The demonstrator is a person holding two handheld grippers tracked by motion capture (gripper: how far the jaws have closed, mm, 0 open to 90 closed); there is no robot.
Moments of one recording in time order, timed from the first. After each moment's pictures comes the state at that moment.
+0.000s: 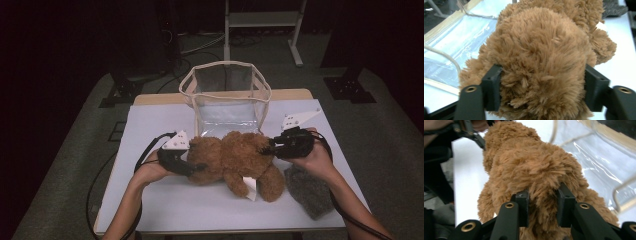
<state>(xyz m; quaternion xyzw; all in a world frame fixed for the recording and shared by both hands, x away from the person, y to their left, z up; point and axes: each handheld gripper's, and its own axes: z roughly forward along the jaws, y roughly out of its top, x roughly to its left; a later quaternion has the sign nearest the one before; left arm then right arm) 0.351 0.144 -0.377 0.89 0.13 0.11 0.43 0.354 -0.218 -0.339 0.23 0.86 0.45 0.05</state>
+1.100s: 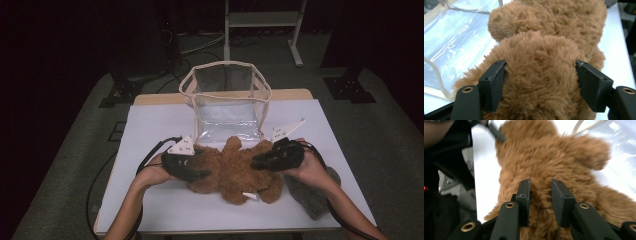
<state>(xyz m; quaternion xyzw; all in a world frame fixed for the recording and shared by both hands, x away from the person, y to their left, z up) 0.339 0.141 -0.381 0.89 0.11 0.09 0.43 0.347 -0.199 -0.357 0.21 0.88 0.43 -0.02</state>
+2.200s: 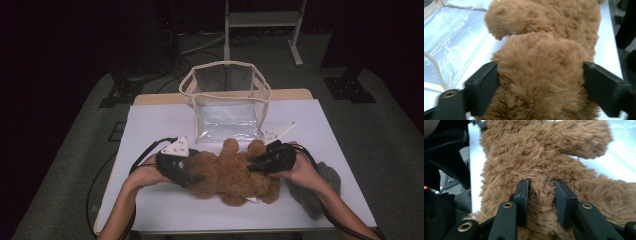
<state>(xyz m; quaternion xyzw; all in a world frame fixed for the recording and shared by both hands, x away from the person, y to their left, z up) 0.340 0.152 -0.371 0.90 0.10 0.07 0.42 0.346 -0.186 -0.382 0.21 0.88 0.42 -0.04</state>
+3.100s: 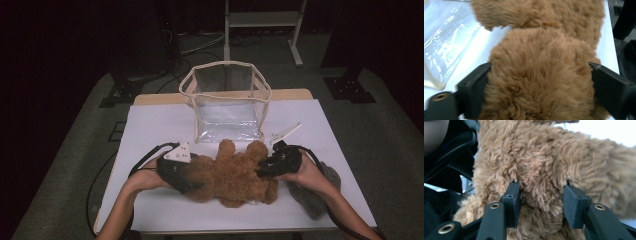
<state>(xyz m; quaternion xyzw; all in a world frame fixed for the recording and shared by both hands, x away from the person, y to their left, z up) 0.333 0.152 -0.377 0.91 0.09 0.07 0.39 0.353 -0.202 -0.397 0.26 0.87 0.41 -0.12</state>
